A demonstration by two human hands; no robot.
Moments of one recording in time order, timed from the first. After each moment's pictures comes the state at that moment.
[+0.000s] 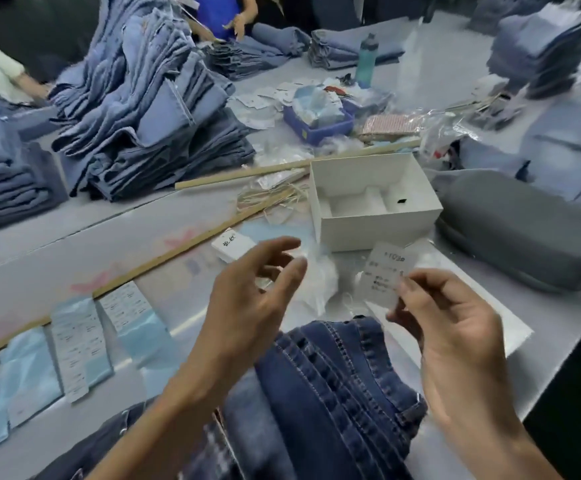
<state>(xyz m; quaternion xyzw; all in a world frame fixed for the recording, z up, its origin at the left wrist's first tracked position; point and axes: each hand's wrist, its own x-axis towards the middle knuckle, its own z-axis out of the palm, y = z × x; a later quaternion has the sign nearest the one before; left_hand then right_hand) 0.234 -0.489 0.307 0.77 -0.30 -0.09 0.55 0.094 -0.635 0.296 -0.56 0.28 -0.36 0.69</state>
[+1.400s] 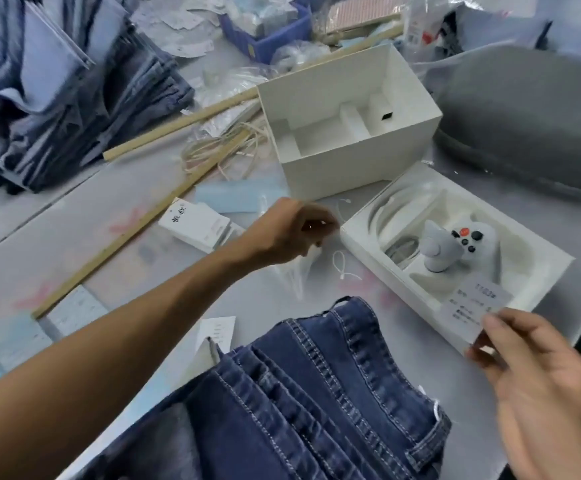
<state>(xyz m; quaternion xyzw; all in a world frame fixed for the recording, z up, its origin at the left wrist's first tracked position) 0.349 -0.657 0.154 0.73 -0.59 -0.21 0.27 0.034 -0.700 0.167 -0.42 0.48 -0.40 0.66</state>
